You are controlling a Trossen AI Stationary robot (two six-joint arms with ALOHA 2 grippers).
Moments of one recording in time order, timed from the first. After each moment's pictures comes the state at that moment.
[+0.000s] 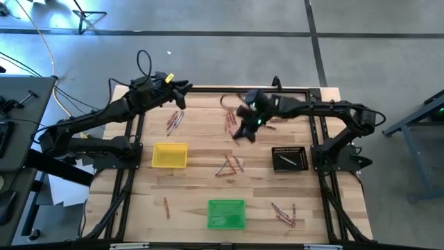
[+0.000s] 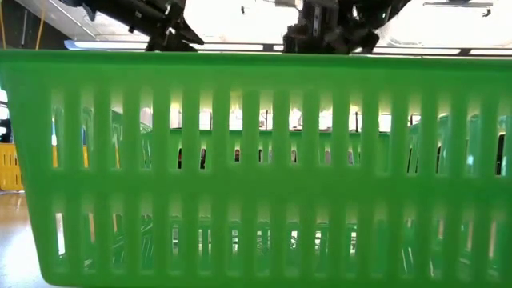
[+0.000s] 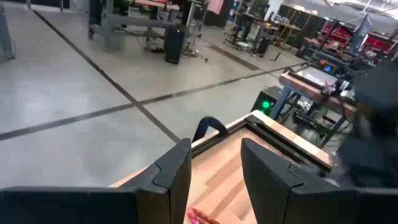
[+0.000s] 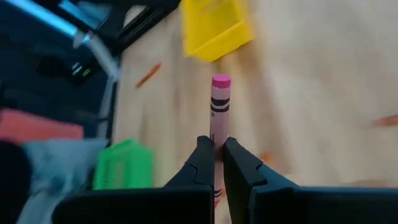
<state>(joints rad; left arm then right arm) 0.52 0.97 0.79 0.04 -0.14 -0.30 -0.31 1.56 1.13 -0.33 -0.63 0.30</state>
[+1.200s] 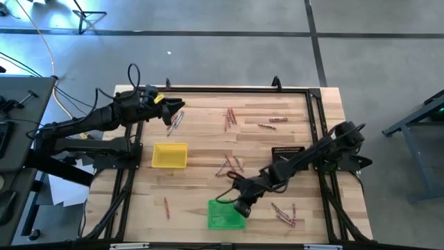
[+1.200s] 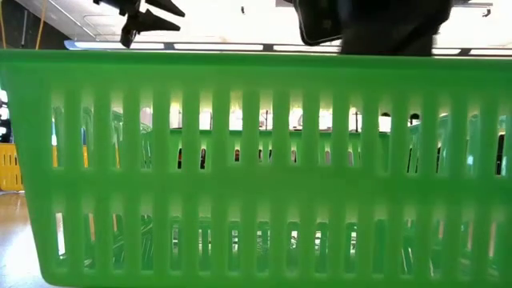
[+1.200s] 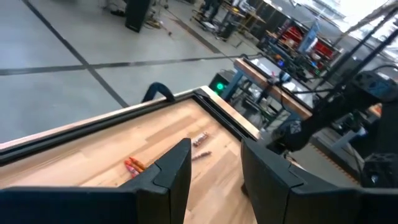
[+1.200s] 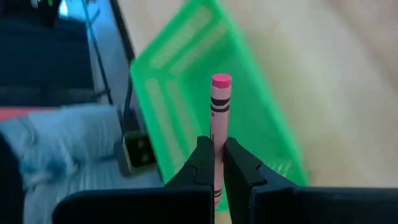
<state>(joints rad) 0.28 0.75 0.79 -0.22 -0.20 -0.55 0.44 1.80 1.13 -0.14 -0.17 1.05</state>
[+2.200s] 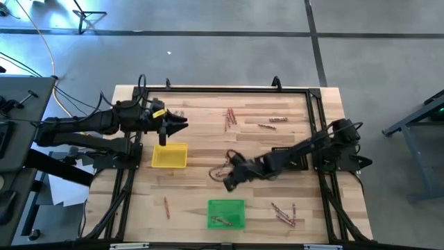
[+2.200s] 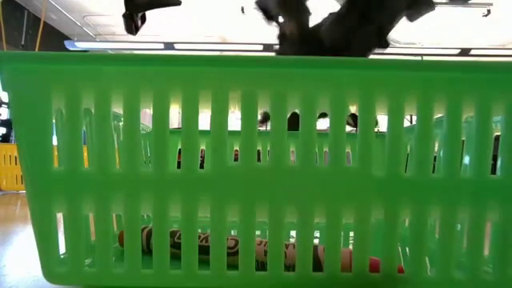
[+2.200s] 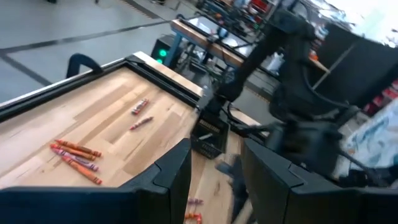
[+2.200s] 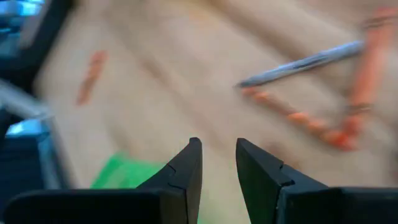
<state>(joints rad) 0.07 0.75 0.79 -0.22 -0.08 -0.47 0.30 1.81 1.13 -0.18 0.20 1.16</state>
